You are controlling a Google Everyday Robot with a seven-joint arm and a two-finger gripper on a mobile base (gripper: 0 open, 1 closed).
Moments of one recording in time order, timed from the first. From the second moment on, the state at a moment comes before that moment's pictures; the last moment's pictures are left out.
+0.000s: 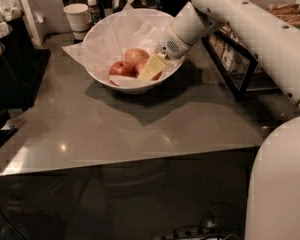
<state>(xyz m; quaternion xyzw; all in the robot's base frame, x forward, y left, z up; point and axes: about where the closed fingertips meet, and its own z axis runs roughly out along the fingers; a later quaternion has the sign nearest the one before) 0.674 -0.012 0.856 -0.55 0.77 0.20 0.25</state>
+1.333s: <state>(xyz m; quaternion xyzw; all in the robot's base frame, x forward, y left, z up) 0.658 -0.018 0.898 -0.54 0.74 0.27 0.30</state>
